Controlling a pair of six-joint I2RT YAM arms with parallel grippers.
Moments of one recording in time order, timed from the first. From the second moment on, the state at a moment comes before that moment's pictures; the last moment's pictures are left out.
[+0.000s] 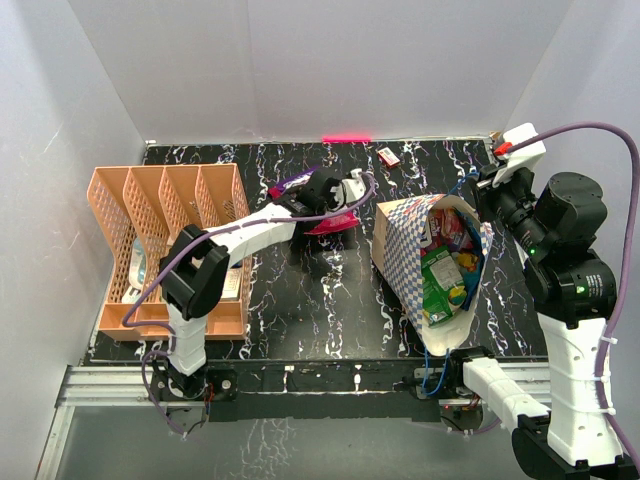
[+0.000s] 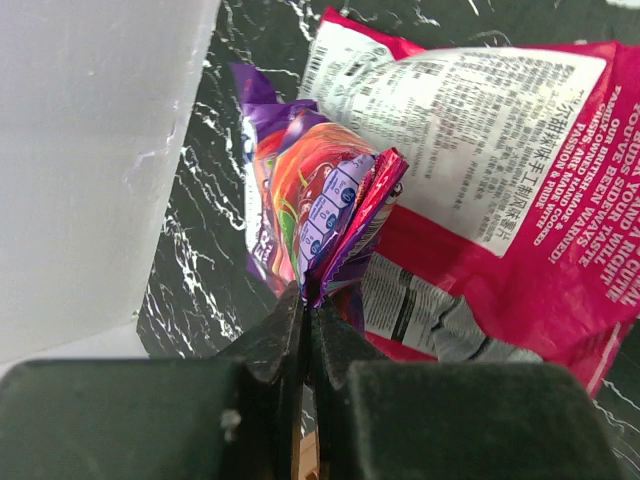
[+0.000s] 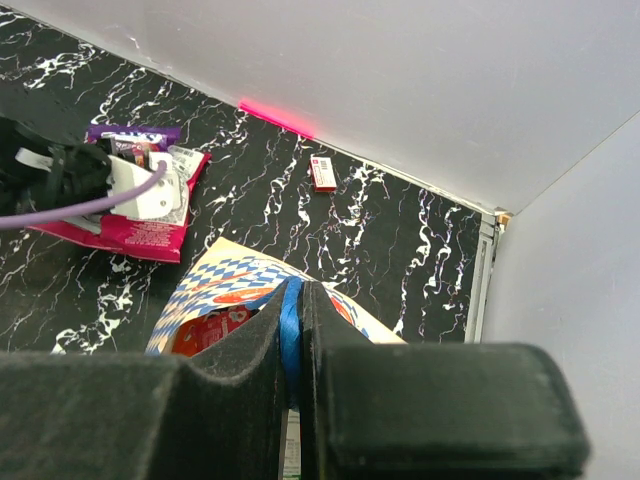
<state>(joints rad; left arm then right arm) -0.74 1.96 1.48 -0.19 -0.46 0.72 0.09 0.86 1.48 -0.74 -0.19 -0.26</state>
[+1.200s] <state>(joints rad) -1.21 1.07 0.91 0.10 0.09 -0.43 0.09 0.88 1.48 -0.73 -0.24 -0.20</state>
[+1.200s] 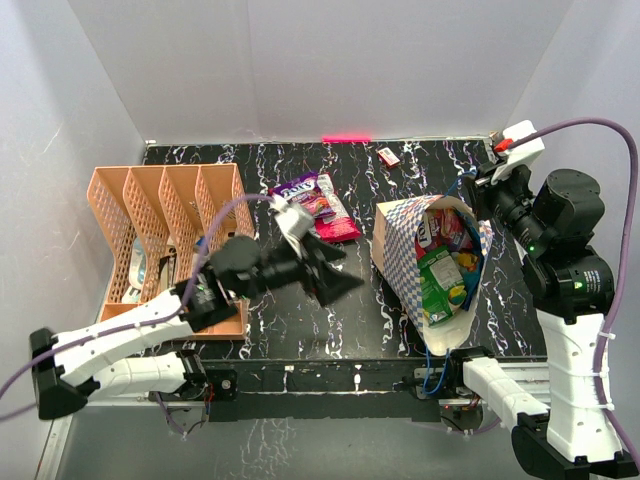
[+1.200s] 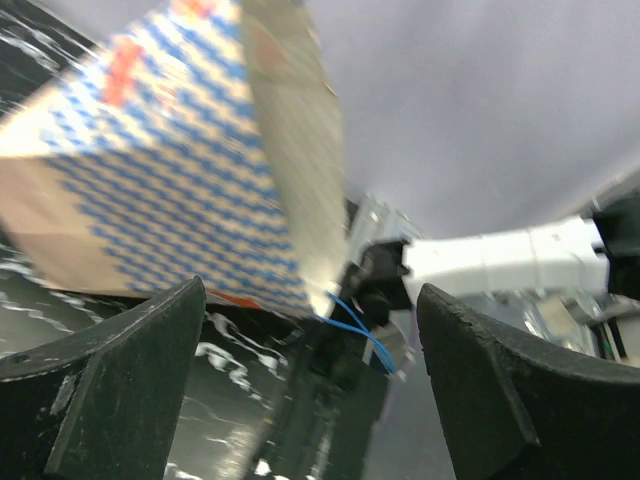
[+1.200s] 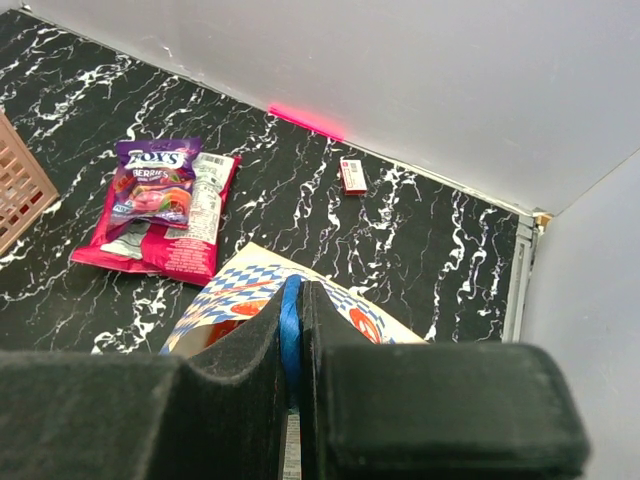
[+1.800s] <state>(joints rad) -1.50 1.90 1.45 0.13 -0.44 -0.05 0.09 0.95 1.53 -0.75 -0.24 -0.12</state>
